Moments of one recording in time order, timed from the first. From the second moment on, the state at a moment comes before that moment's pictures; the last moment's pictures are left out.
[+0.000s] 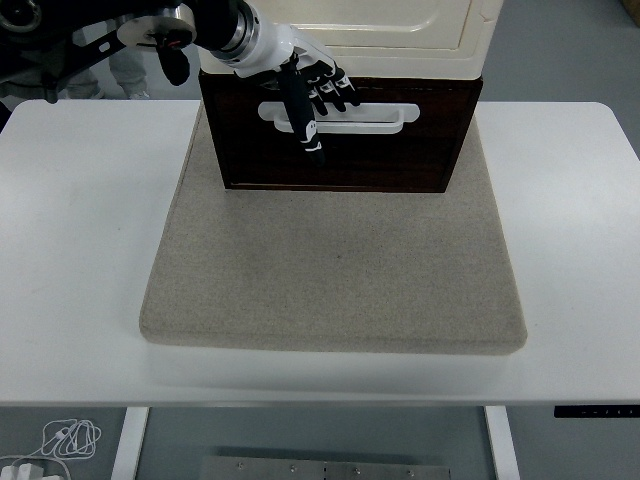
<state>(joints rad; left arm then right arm) -1.71 0.39 0.00 -1.13 0.41 -0.40 0.60 -0.06 0.00 0.13 0.15 -0.15 0.22 0.04</state>
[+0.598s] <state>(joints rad) -1.72 0.35 0.03 -1.13 0.41 -0.39 0.60 -0.06 0.00 0.13 0.15 -0.15 0.22 0.04</state>
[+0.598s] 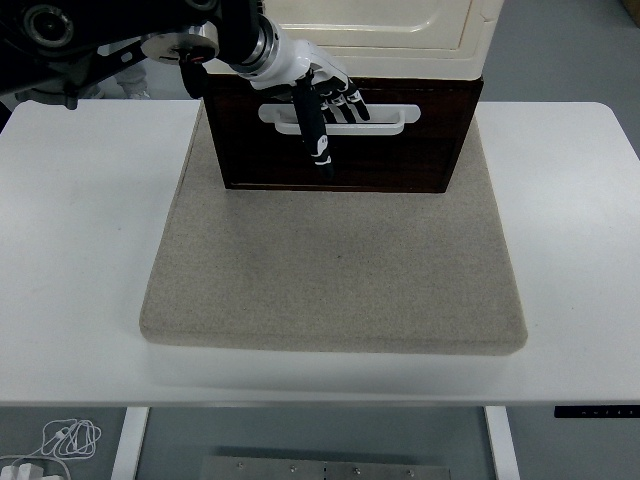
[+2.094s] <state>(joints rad) -1.74 0.35 0.05 -1.15 0.42 -0.44 0.60 -0.06 0.00 0.13 0.15 -0.15 0.22 0.04</state>
